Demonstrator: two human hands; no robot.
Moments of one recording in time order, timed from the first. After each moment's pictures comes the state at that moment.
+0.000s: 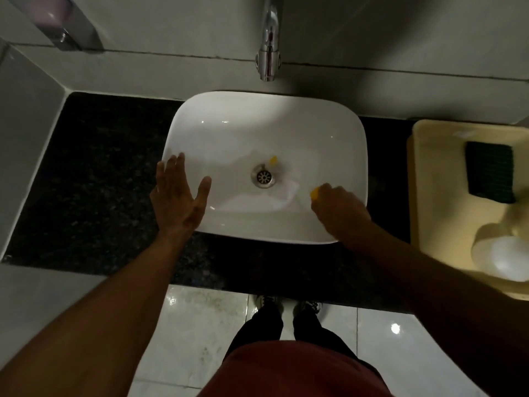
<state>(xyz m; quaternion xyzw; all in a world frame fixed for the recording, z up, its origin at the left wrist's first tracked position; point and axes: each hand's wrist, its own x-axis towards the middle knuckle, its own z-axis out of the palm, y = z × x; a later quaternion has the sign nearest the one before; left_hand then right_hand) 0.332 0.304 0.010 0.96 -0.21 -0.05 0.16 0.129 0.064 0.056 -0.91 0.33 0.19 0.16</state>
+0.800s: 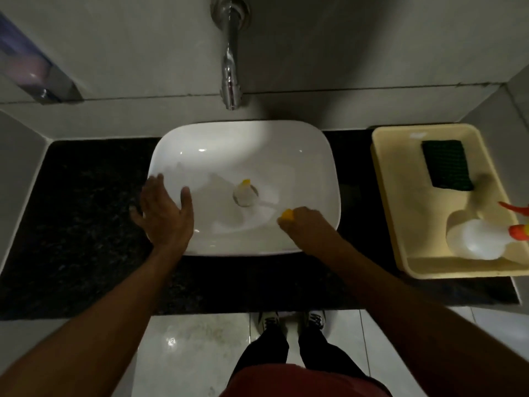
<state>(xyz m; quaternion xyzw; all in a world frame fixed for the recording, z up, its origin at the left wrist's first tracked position) 0.326 0.271 0.036 0.96 -0.17 0.02 0.23 0.115 0.091 0.069 -0.77 0.40 0.10 0.48</state>
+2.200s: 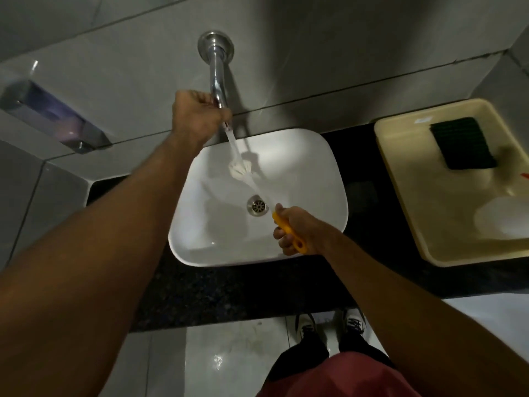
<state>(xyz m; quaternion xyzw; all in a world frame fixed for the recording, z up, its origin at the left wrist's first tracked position) 0.365 0.101 0.212 0.87 -0.23 -0.13 0.41 0.141 0.097 0.071 -0.32 0.41 0.14 0.84</state>
